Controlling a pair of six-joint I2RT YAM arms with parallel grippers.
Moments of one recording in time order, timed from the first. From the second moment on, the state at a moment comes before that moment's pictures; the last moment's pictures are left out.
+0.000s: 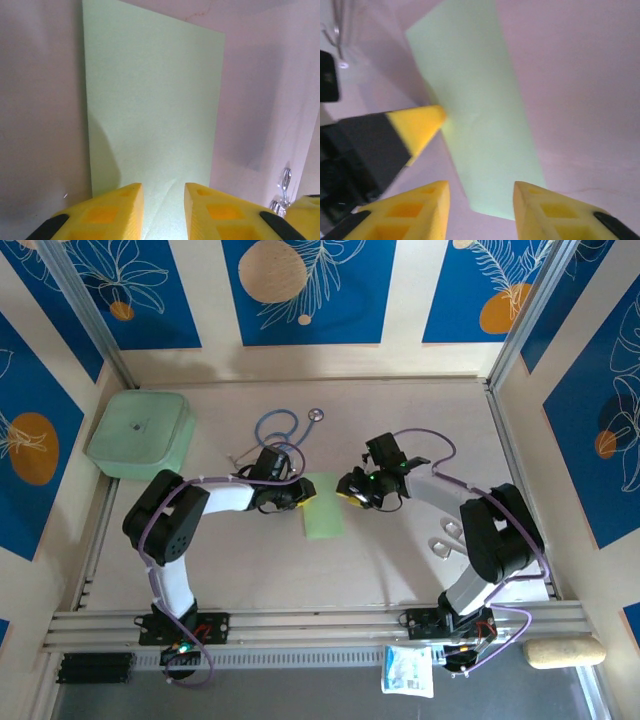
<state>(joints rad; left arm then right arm) -0.56 1.85 0.94 0.06 0.42 -0.95 0.45 1.62 0.94 -0.39 -0.46 0.86</state>
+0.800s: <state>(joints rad) -0.56 1.87 0.92 0.07 0.39 -0.99 0.47 1.65 0.87 -0.47 -0.59 0.75</state>
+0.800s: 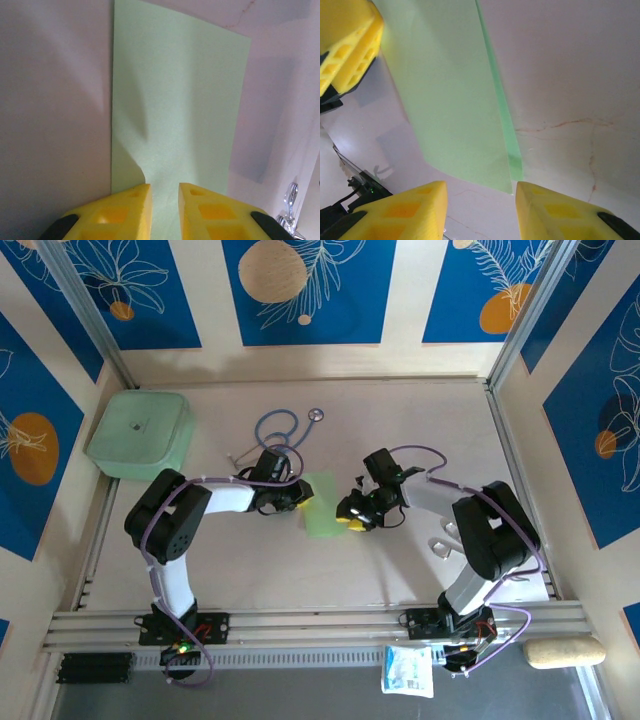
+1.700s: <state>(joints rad) -0.56 1.87 0.92 0.07 0.39 -0.99 0.48 1.71 0.87 -0.40 -0.68 0.73</state>
